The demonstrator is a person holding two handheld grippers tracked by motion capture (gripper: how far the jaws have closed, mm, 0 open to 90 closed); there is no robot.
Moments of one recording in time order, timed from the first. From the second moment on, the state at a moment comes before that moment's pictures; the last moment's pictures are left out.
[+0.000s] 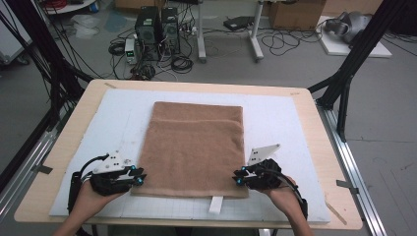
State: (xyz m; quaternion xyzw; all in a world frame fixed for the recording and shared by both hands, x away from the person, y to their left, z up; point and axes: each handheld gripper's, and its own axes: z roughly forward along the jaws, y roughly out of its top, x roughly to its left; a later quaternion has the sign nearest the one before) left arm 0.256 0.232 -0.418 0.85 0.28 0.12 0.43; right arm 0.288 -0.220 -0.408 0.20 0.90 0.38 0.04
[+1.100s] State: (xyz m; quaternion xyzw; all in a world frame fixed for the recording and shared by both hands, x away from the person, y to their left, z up) left arm 0.249 0.238 -0.443 0.86 0.29 0.11 0.41; right arm 0.281 -0.215 -0.436 0.17 0.92 0.36 0.02
